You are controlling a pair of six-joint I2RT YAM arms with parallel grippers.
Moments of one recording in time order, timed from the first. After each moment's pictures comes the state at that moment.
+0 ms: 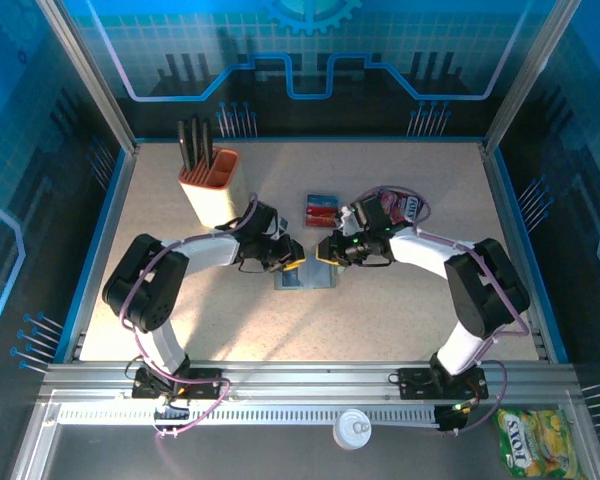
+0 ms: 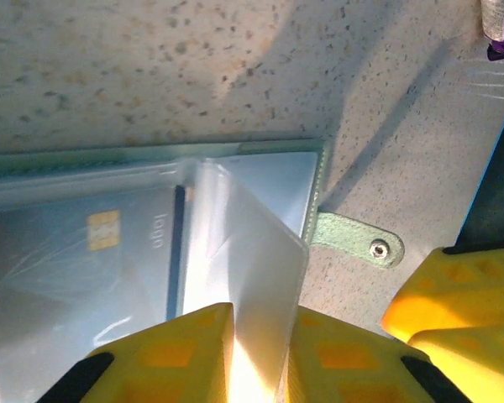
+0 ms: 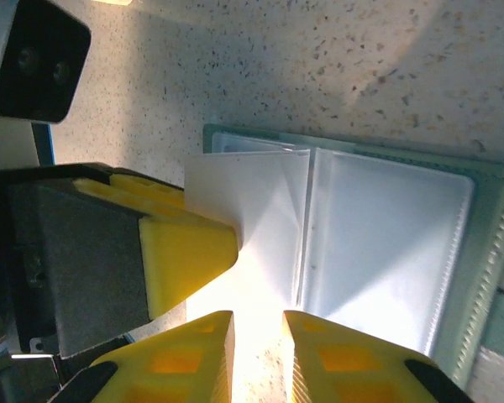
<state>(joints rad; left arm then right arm) -0.47 1.76 0.96 -0.17 0.56 -0.93 0.47 1.67 0.95 -0.24 -0.62 0.67</state>
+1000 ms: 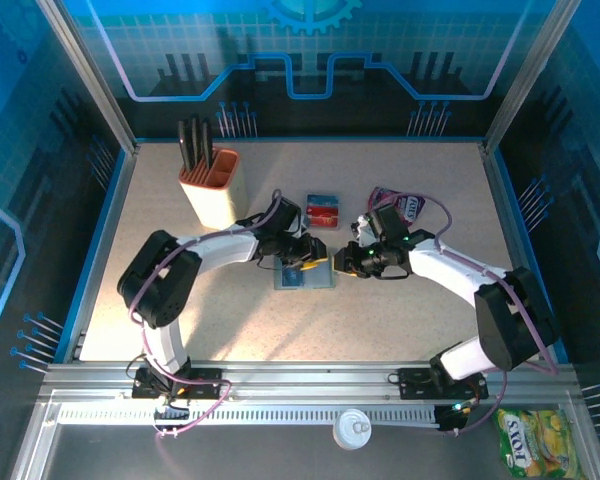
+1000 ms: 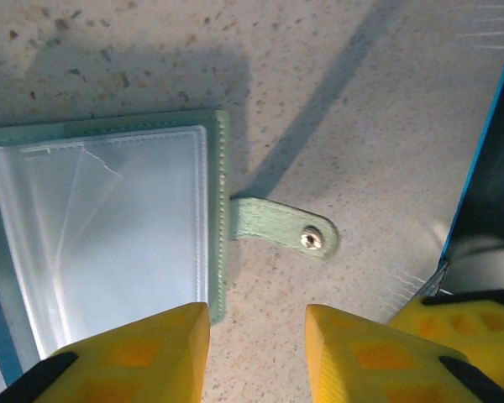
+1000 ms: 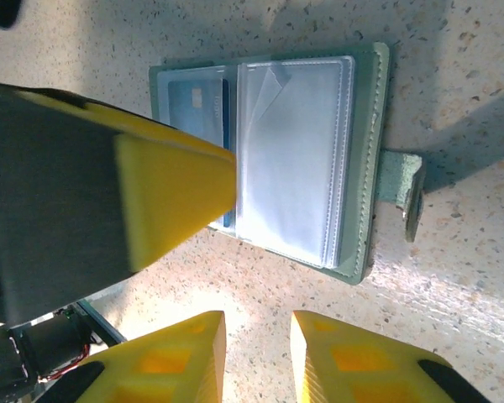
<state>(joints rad) -0.58 1.80 1.08 -0.22 0.54 -0.93 0.45 1.48 0.86 -0.43 -0.54 0.63</state>
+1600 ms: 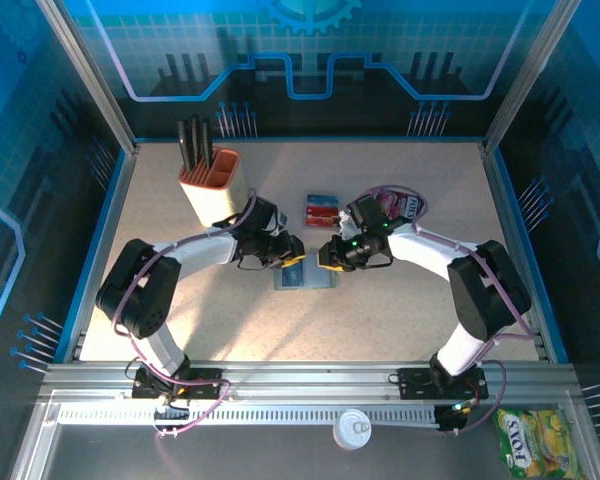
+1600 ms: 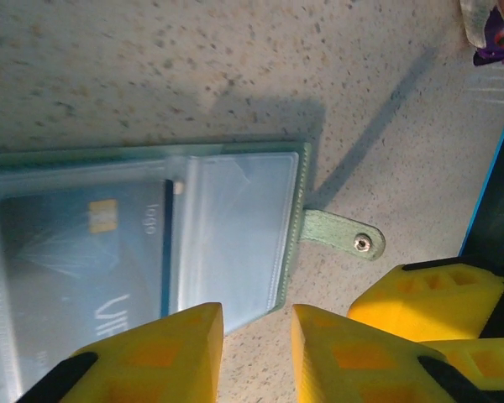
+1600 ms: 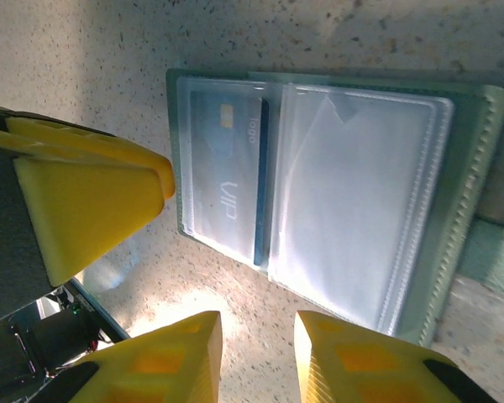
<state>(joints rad) -0.46 1.70 0.97 -0.25 0.52 -0.90 0.50 1.68 1.02 -0.44 -0.58 0.61</state>
